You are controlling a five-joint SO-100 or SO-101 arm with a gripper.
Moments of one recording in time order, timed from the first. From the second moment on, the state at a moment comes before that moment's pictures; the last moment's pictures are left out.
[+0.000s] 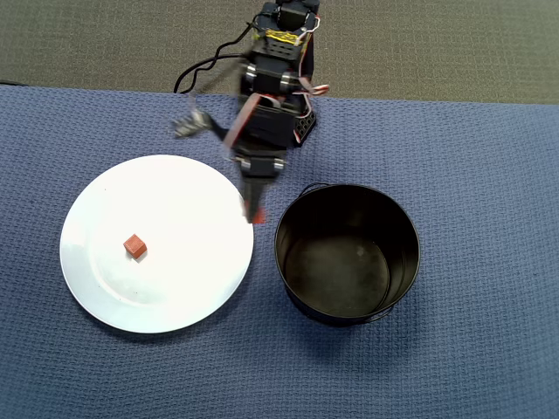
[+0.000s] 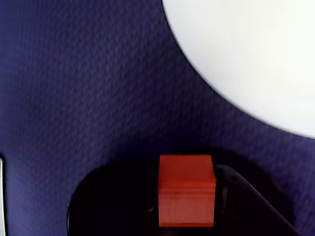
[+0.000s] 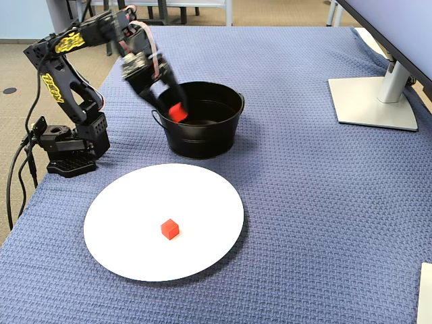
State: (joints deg) arm 7.0 117.4 98.3 73.2 -22.3
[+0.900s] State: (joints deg) arm 37.3 92.2 101.2 59.3 -39.1
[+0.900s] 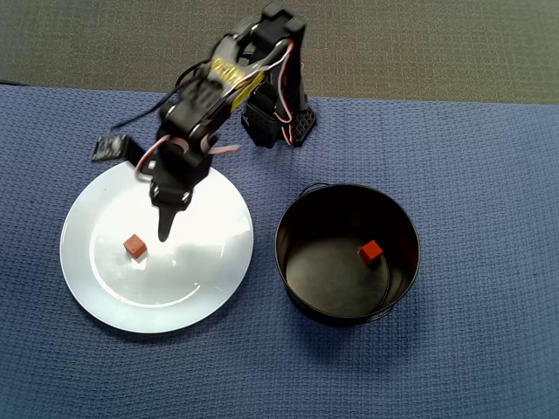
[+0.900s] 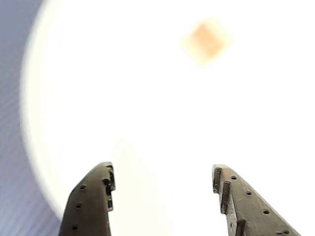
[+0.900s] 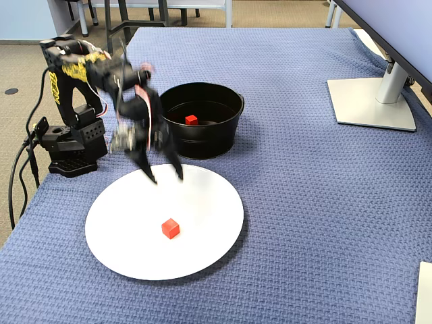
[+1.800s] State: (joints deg) arm 41.8 83.7 103.1 48.4 -95.4
